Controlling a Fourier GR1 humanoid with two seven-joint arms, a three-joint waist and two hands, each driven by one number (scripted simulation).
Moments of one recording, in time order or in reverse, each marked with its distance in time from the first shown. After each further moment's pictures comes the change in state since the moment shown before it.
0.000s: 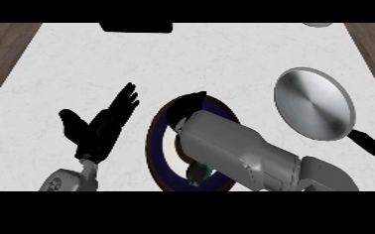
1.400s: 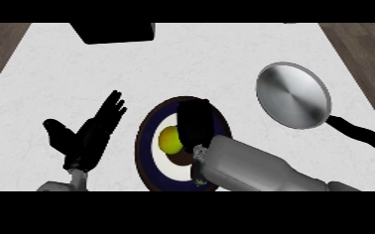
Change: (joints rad) left arm 0.091 -0.016 0.079 -0.014 -0.022 -0.009 -0.008; right arm 0.252 -0.119 -0.082 -0.347 0.462 -0.595 0.030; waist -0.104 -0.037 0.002
